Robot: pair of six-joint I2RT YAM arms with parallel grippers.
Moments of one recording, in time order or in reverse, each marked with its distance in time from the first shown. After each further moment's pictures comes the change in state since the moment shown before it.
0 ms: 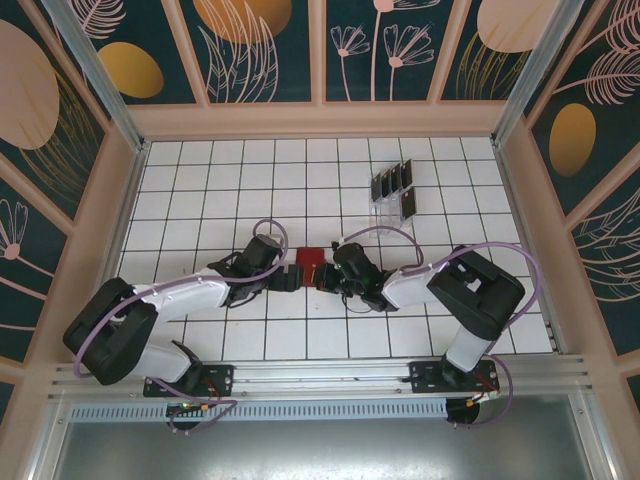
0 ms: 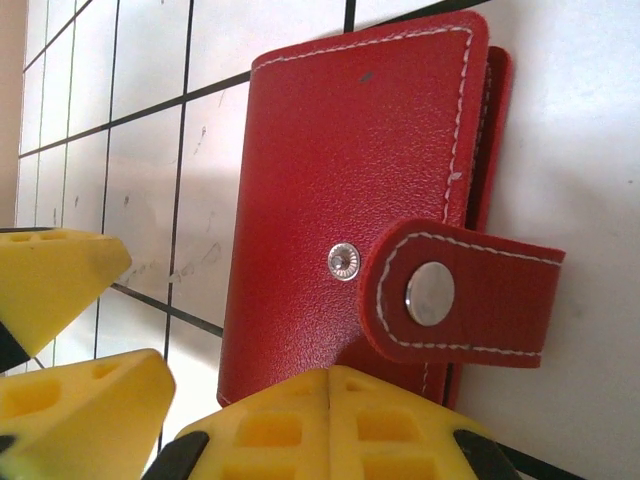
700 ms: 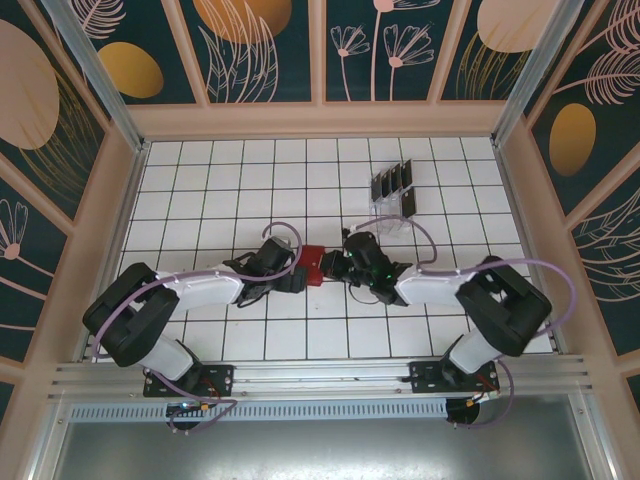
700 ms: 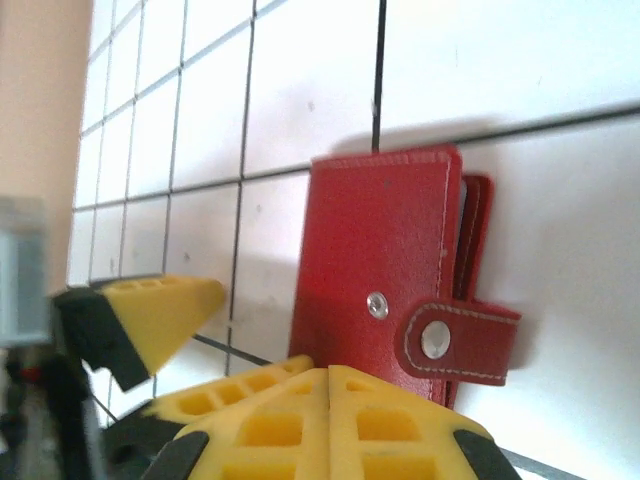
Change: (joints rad) left arm -0.046 0.124 0.043 0.018 -0.114 -0.004; right arm -0.068 -0.179 0.018 -0.129 0.020 -0.002
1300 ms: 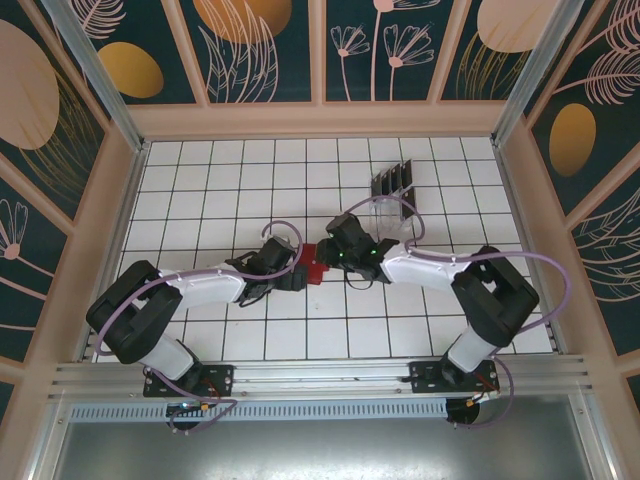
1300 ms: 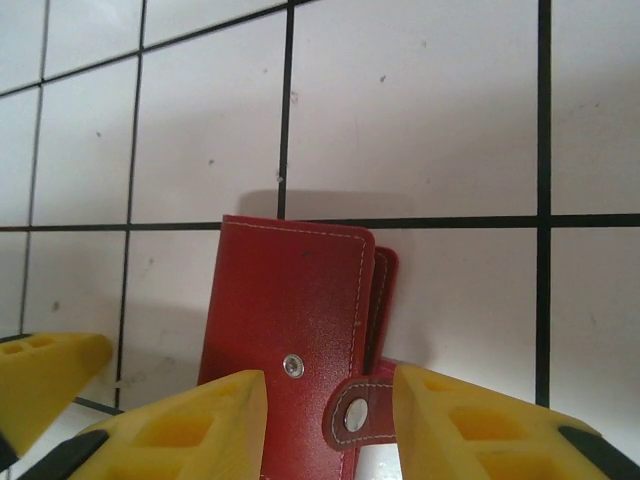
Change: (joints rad) left arm -0.002 0.020 0.014 0.001 -0.022 -0.036; right arm 0.015 0.114 0.286 -0.431 0.173 -0.152
